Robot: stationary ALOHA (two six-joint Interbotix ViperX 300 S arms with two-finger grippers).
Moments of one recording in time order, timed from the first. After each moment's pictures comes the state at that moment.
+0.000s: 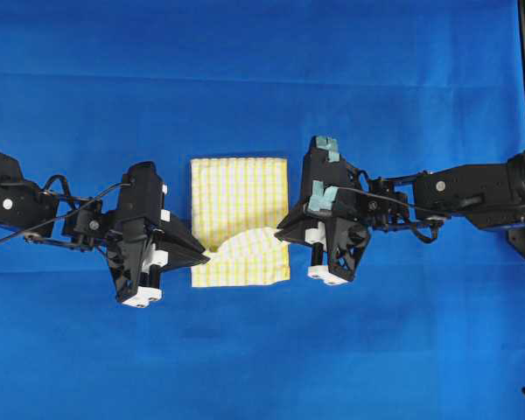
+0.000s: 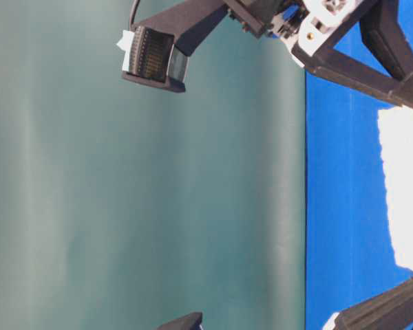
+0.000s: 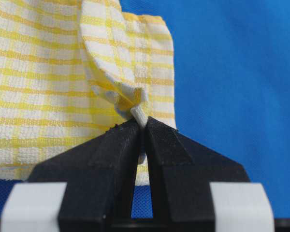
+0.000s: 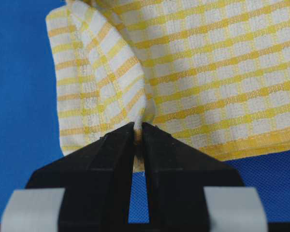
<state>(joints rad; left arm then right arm) -0.19 0.09 0.92 -0.06 -0.46 -0.28 0.09 0.05 0.78 0.08 -0.12 0.40</state>
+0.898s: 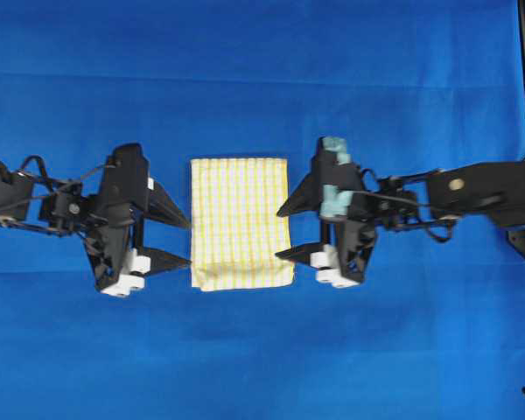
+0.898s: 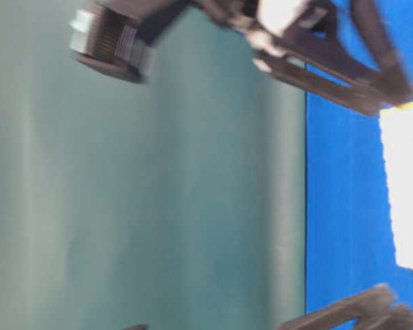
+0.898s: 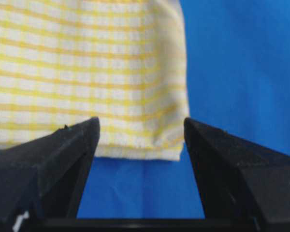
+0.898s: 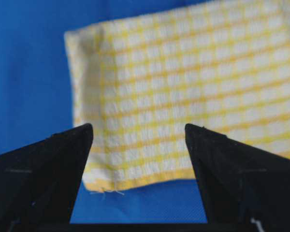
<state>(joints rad) -0.15 -0.12 0.92 -0.06 -0.17 -0.25 0.10 -0.06 0.79 0.04 -0.09 0.36</state>
